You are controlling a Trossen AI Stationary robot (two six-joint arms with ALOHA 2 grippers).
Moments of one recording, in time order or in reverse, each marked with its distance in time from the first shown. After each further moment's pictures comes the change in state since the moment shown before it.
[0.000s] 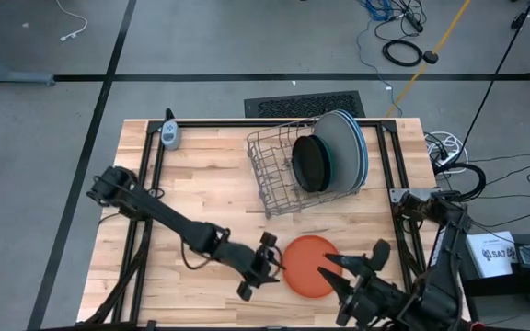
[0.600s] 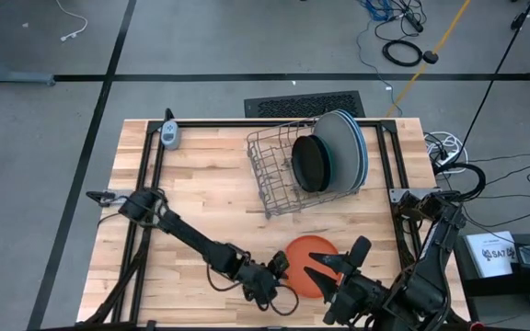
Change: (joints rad) left arm -0.050 0.306 0.125 -0.094 -0.104 0.449; right arm -0.076 0.000 0.000 0.198 -0.148 -0.216
